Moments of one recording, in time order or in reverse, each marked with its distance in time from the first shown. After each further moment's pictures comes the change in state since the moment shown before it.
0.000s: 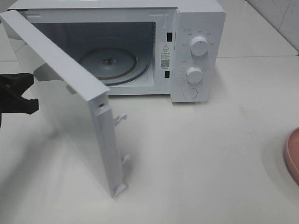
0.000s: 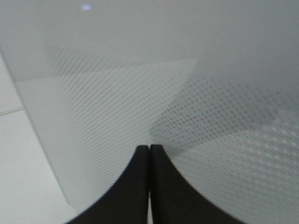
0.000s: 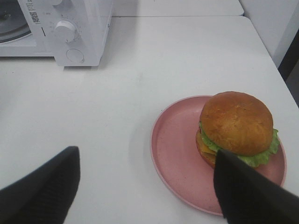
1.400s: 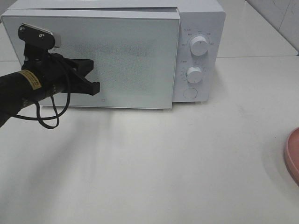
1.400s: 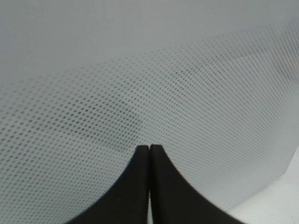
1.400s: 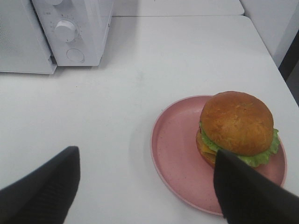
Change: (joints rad) left arm -0.249 0.251 -0.324 -0.104 0.040 -0.009; right arm 0.000 0.000 0.000 0.002 0.000 0.000
